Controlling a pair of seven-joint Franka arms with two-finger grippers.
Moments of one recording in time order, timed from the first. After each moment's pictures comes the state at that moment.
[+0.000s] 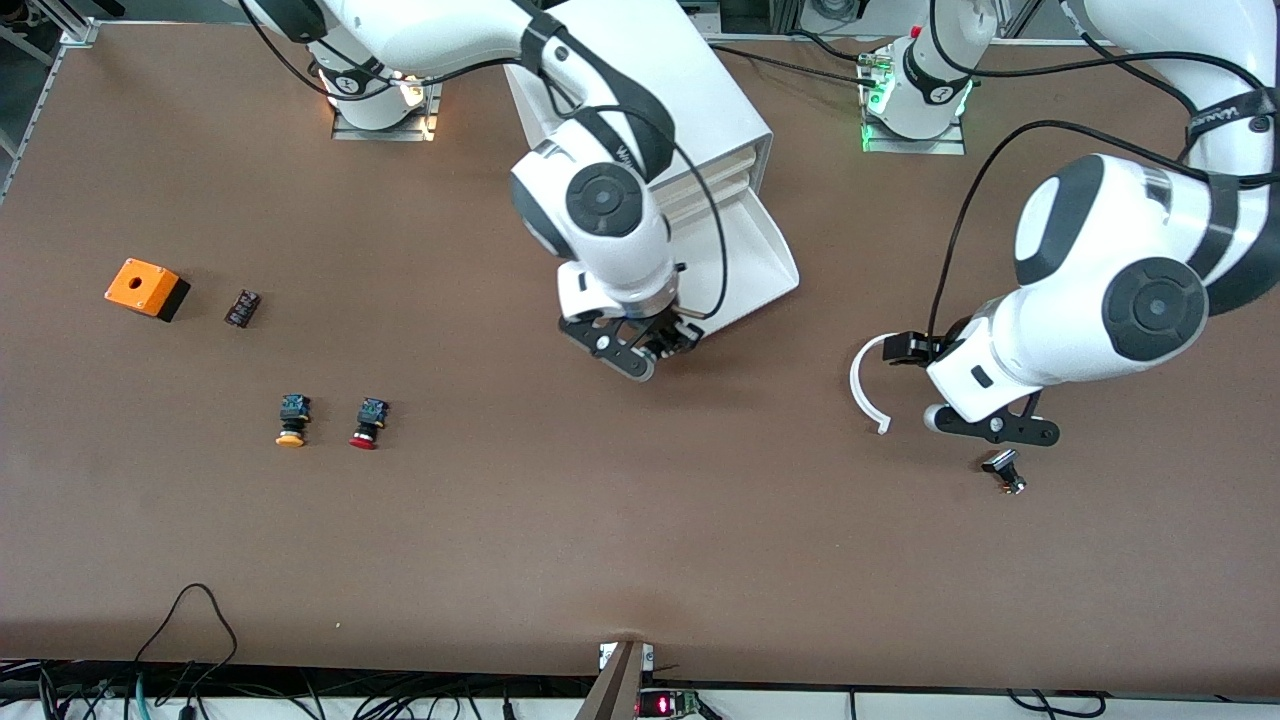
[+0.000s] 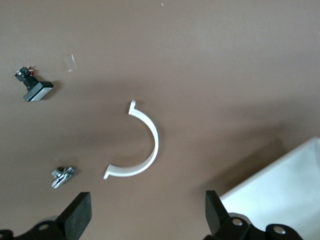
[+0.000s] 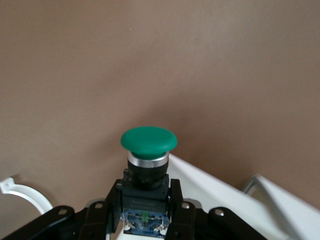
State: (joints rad) left arm -0.09 0.43 -0.18 -1.41 0.00 1.68 -0.19; right arm 0.64 0.80 0.12 -1.03 0.03 1.91 1.22
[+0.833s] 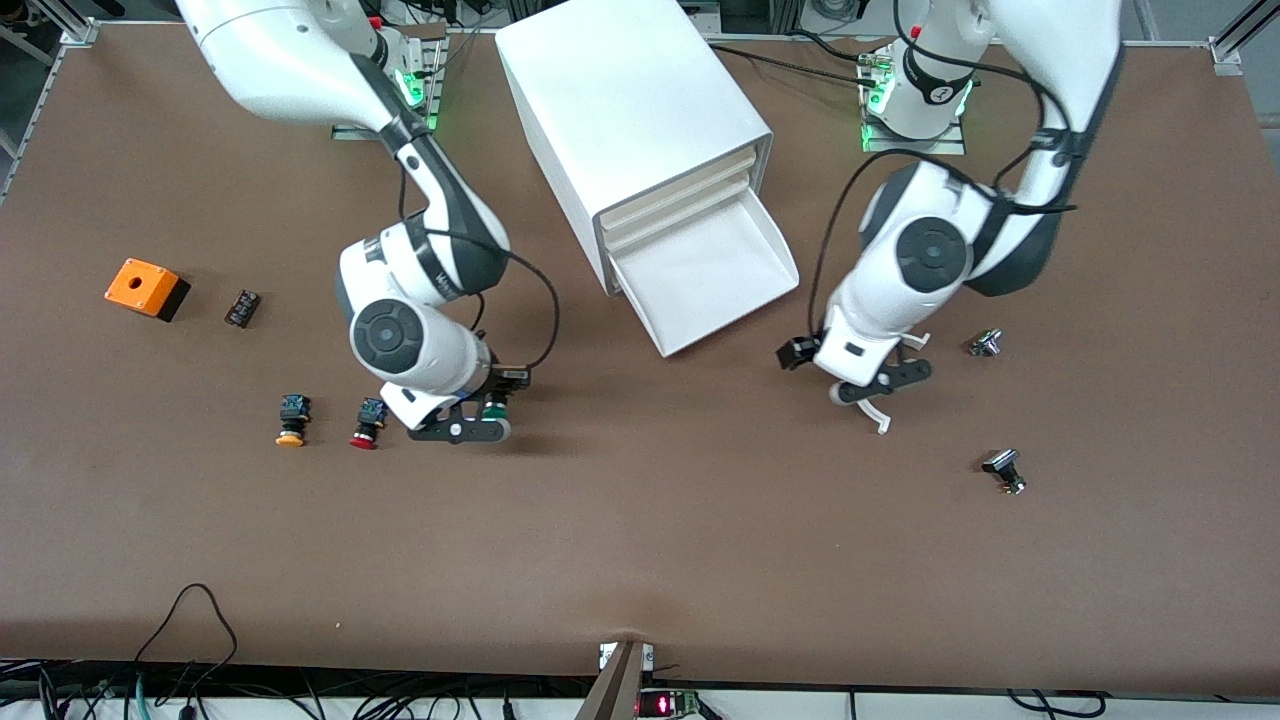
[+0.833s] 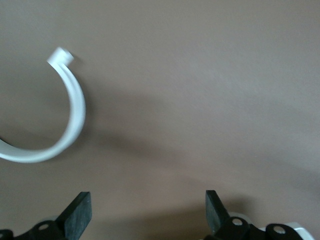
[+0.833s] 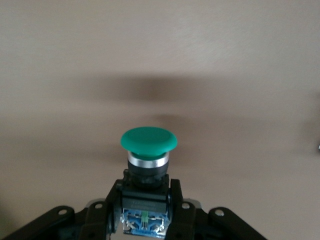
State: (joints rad) left arm -0.23 0.40 -0.24 -1.86 0.00 2.24 -0.85; right arm 0.31 0.65 0.12 -1.55 0.05 2.12 0.33
